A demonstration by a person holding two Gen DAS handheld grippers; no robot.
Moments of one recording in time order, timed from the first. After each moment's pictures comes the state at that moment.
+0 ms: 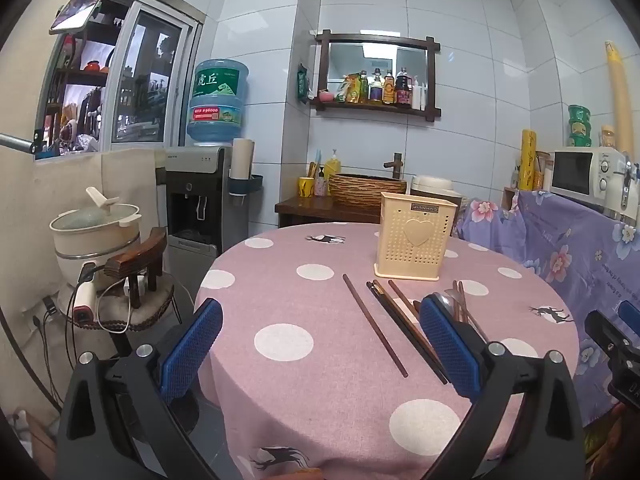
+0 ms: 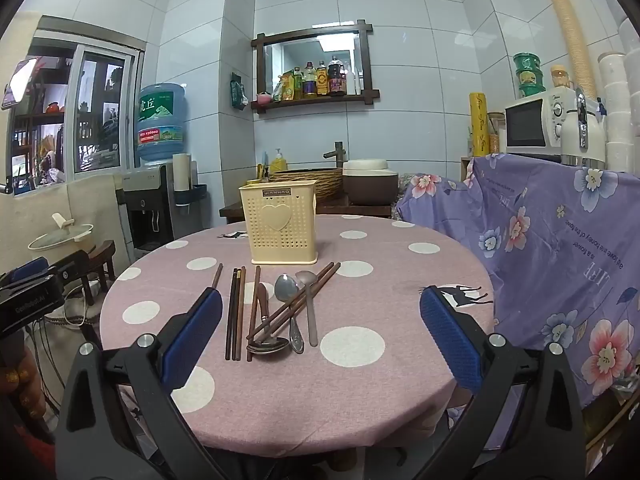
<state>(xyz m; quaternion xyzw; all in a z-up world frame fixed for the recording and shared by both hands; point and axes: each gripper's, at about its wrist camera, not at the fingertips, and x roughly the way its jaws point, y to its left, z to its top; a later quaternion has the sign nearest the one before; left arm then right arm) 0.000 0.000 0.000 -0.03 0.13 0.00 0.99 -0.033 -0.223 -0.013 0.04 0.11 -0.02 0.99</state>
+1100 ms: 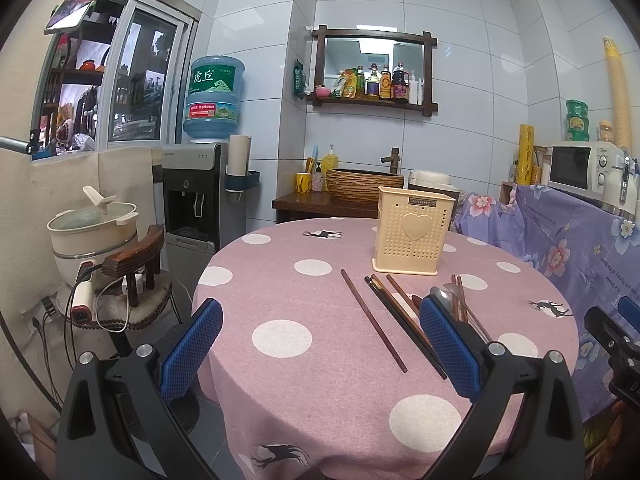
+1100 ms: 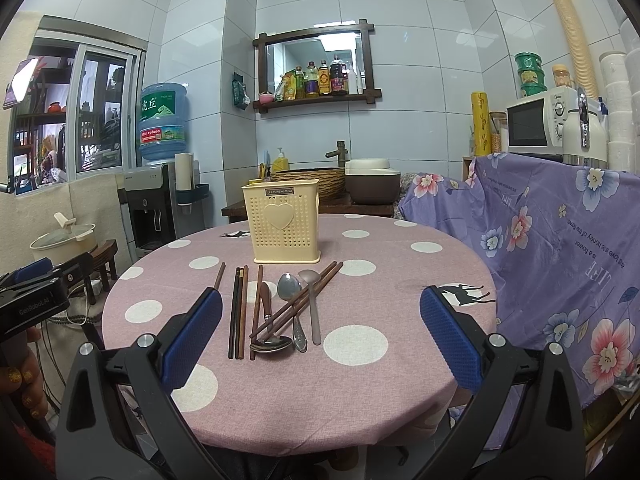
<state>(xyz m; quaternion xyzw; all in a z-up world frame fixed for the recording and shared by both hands) 0.001 0.001 -0.003 -0.03 0.14 0.00 0.99 -0.033 -0.220 -0.014 0.04 0.12 -0.02 0.99</state>
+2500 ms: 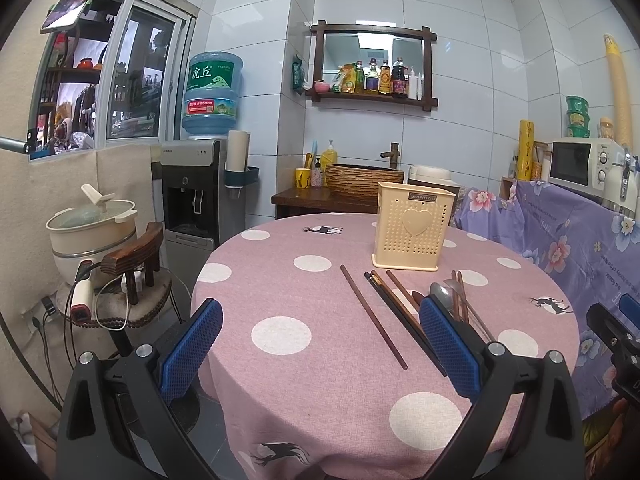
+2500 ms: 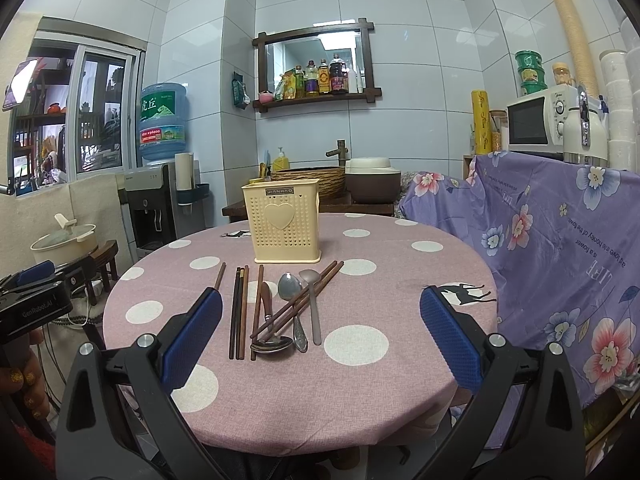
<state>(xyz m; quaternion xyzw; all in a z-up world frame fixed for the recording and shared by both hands) 0.003 0.003 -0.007 -0.03 0.15 0.00 0.99 -0.034 -0.221 -0.014 0.04 0.12 -0.02 0.99</state>
